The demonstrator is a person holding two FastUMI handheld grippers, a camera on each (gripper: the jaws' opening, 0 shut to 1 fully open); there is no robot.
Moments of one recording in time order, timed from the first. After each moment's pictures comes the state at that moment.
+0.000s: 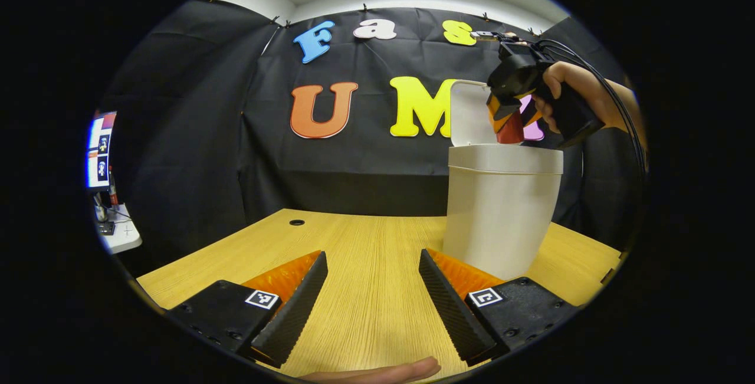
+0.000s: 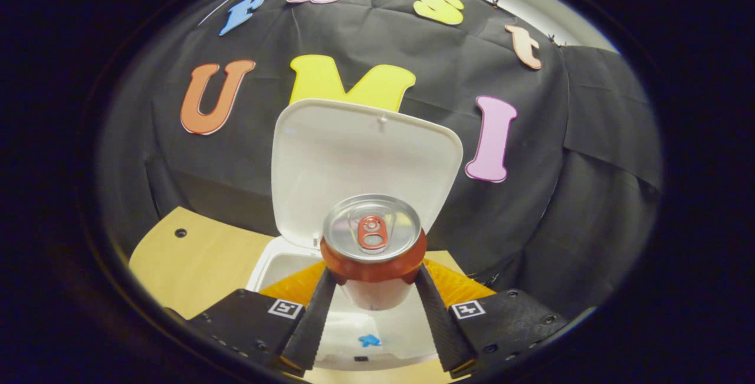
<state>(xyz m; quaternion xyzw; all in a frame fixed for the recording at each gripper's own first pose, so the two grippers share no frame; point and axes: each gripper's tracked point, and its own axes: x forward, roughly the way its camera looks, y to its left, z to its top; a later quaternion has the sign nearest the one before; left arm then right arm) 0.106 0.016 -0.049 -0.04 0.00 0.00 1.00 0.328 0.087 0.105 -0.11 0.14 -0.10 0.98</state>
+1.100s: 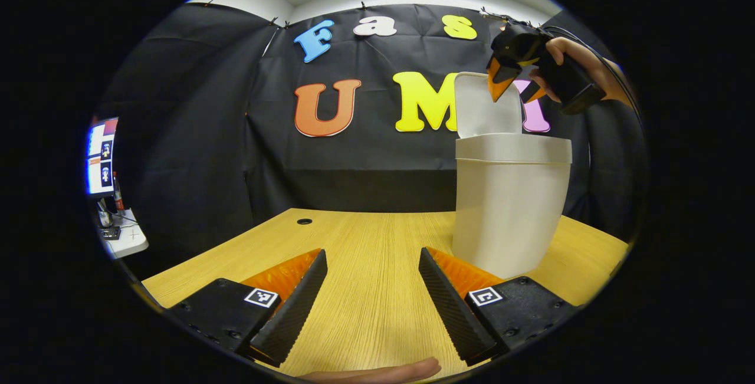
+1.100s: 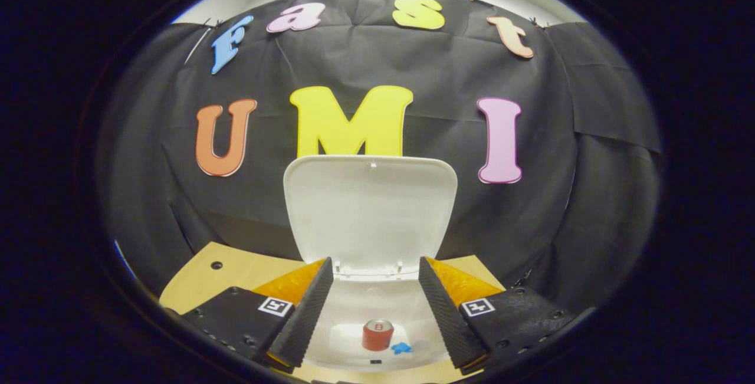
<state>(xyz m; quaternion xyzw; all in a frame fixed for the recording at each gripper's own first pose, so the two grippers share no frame) 0.110 0.022 -0.058 -0.02 0.01 0.02 1.00 0.322 0.099 0.150 -0.02 0.11 -0.04 0.99</state>
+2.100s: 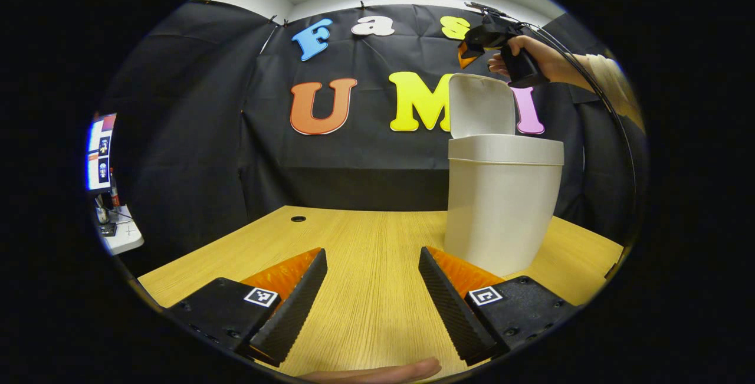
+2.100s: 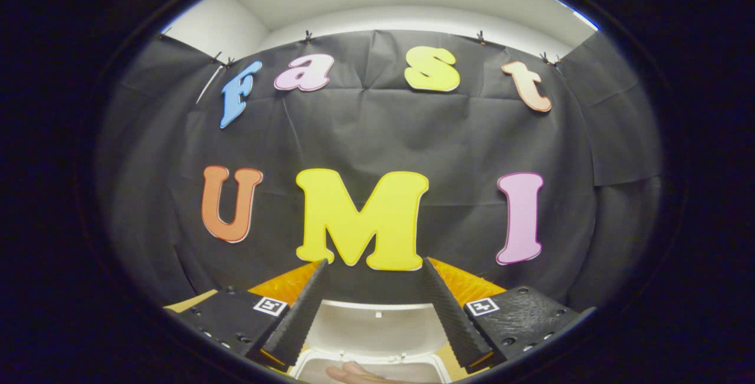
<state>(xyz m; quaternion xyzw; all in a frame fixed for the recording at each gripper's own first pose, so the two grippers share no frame) 0.104 0.015 -0.057 -0.03 0.01 0.00 1.00 0.405 0.113 0.284 -0.02 -0.06 0.01 1.00</state>
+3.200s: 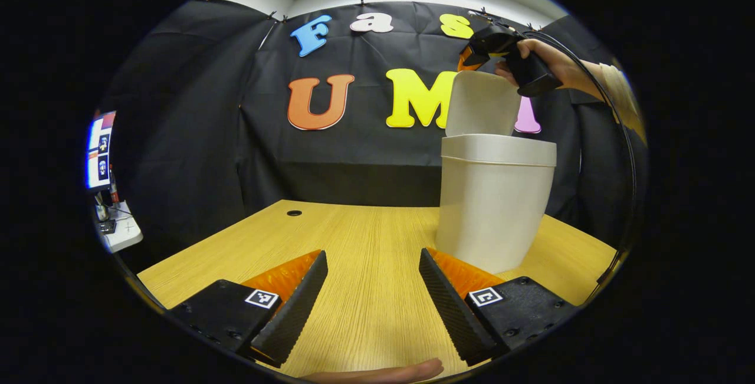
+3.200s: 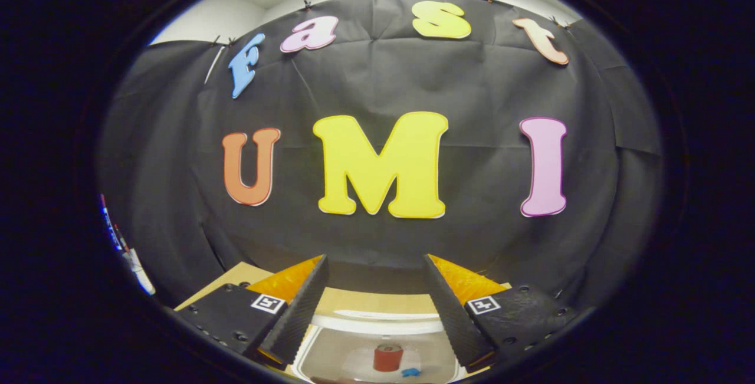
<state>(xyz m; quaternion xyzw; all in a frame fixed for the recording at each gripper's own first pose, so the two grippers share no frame) 0.096 -0.002 -0.060 -0.03 0.03 0.00 1.00 0.371 0.117 0.206 -0.01 0.08 0.07 0.99</state>
